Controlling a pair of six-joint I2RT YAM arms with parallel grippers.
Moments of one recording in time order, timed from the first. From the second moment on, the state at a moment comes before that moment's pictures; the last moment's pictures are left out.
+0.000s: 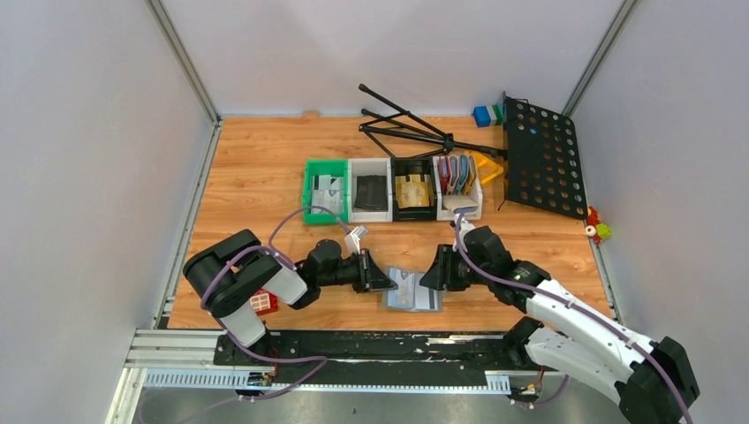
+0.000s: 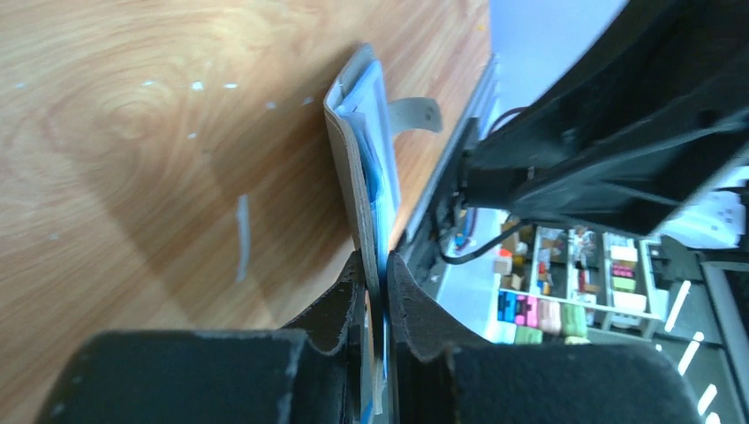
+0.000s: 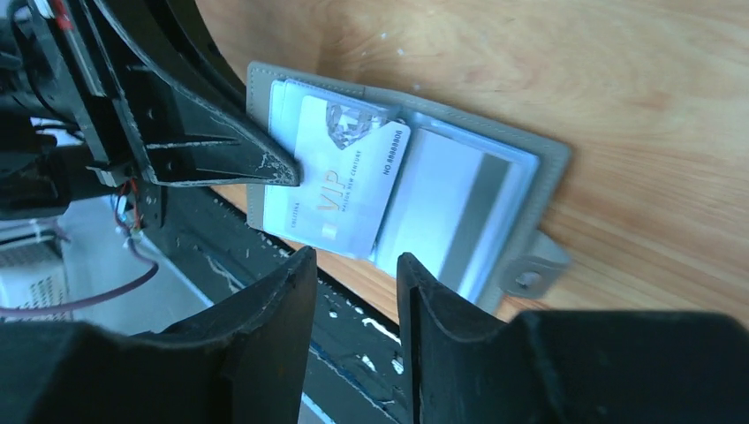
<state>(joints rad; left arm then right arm) -0.82 1.66 0.29 1.00 0.49 -1.09 0.69 0.83 0.49 -0.40 -0.23 0.69</state>
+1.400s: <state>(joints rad) -0.80 1.29 0.24 1.18 0.54 -1.30 0.61 0.59 0.27 0.24 -0.59 1.08</state>
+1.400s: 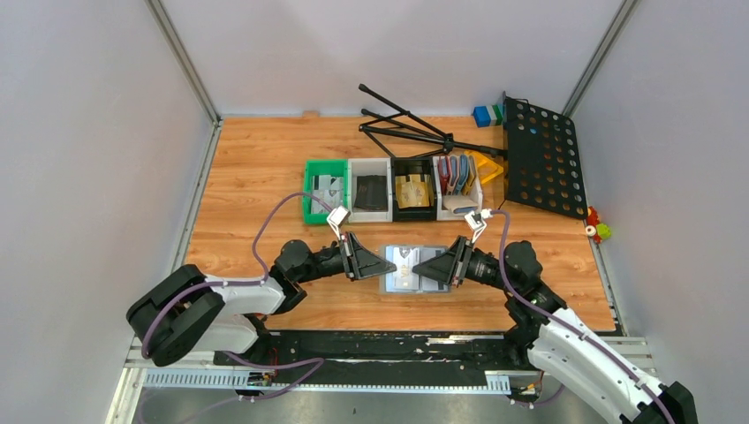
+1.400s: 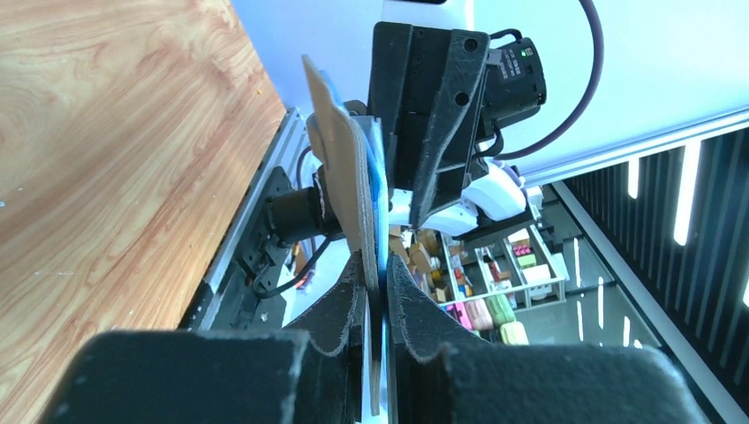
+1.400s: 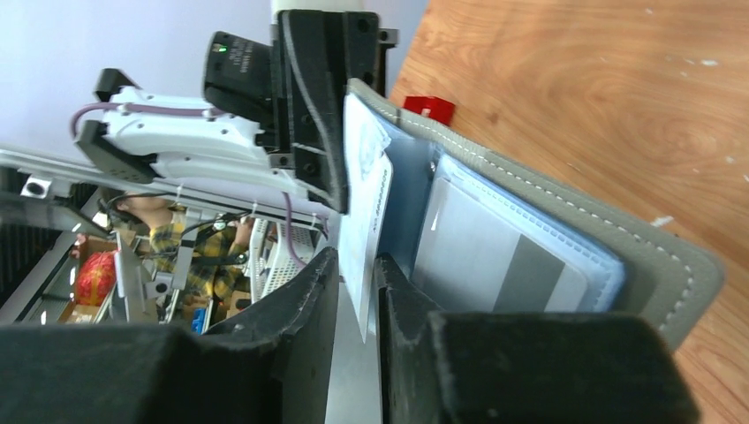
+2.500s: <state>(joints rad) -0.65 0.85 0.32 0.25 0.42 -0.89 0.59 0.55 0.44 -0.16 -0.38 0.90</state>
